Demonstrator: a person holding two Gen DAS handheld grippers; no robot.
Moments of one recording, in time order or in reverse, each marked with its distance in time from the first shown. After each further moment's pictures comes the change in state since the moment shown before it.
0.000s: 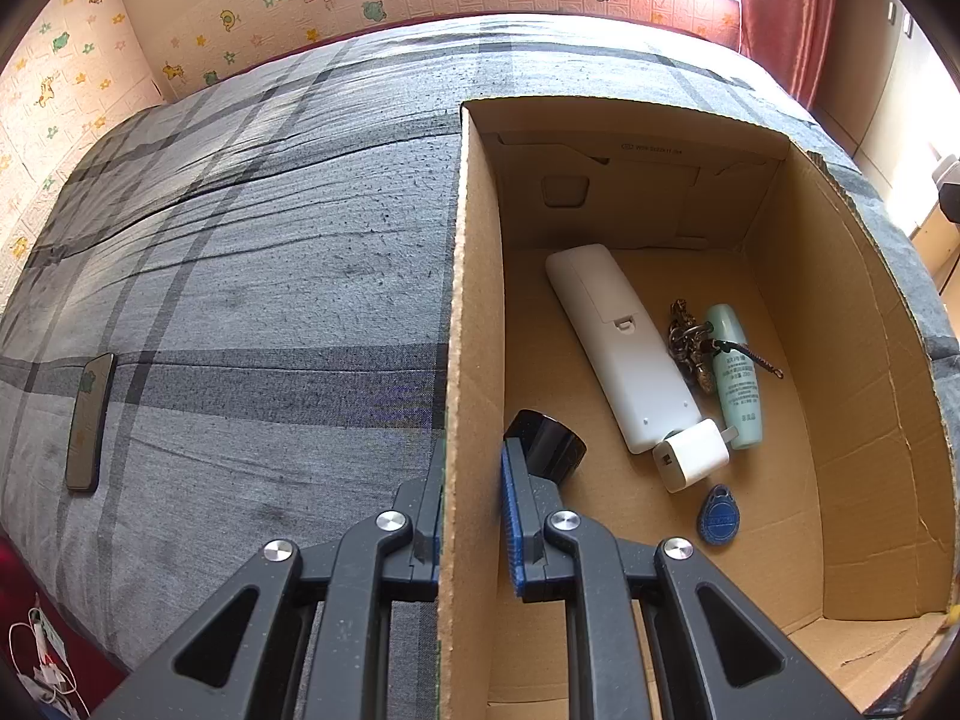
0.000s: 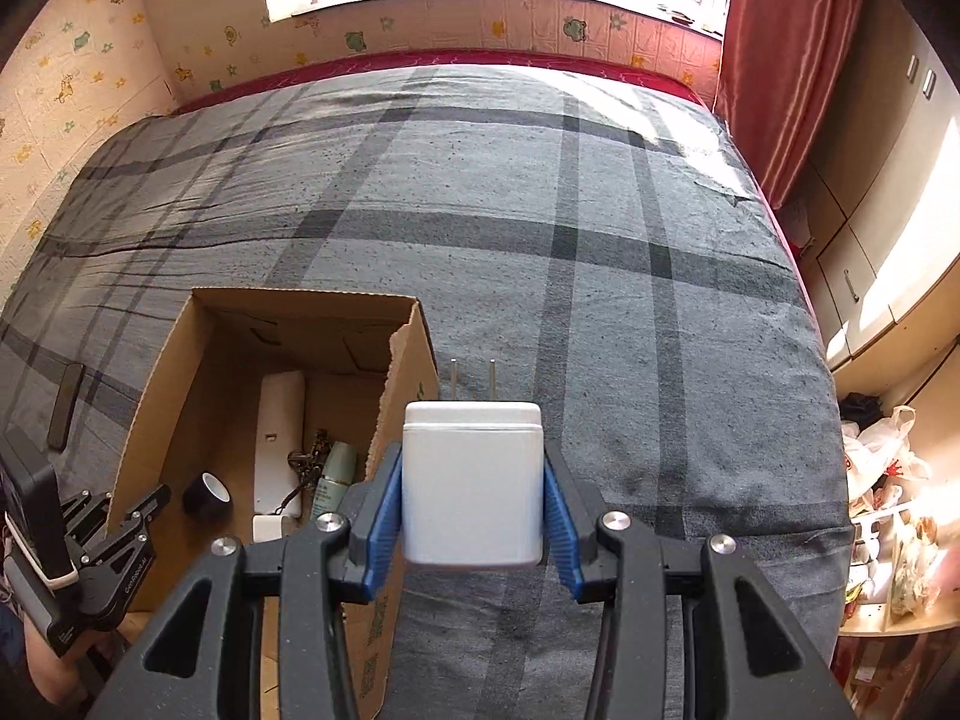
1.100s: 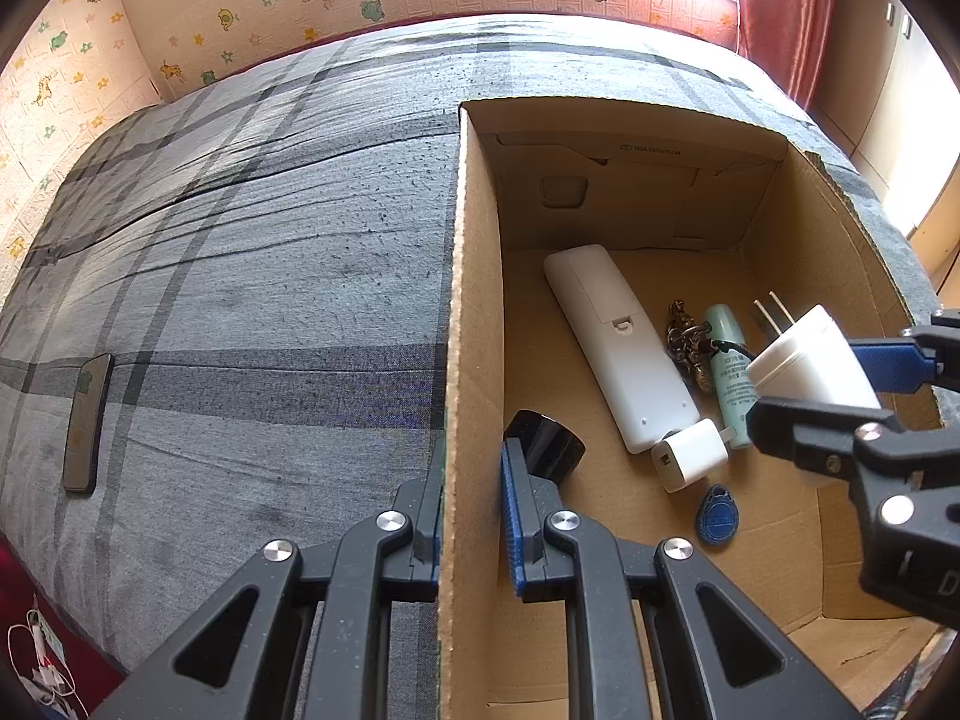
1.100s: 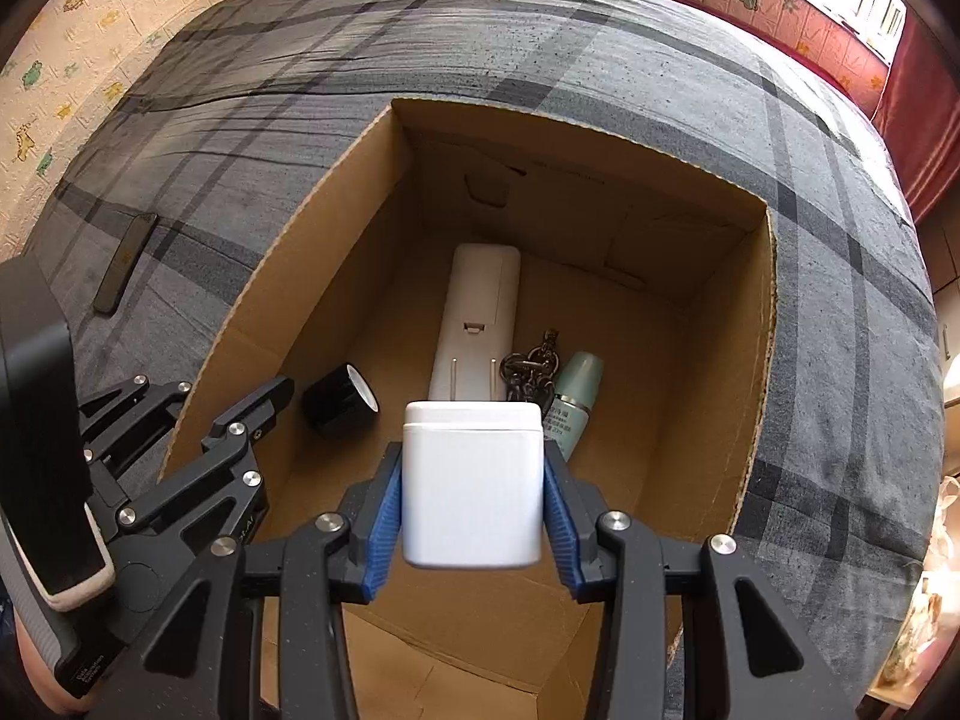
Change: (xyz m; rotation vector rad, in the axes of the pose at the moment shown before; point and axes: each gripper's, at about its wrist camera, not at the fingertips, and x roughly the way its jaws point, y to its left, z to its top) left arm 0.001 0.000 0.000 0.001 -0.001 -0.007; right arm 0.079 0.133 -0.041 -0.209 0.222 0.139
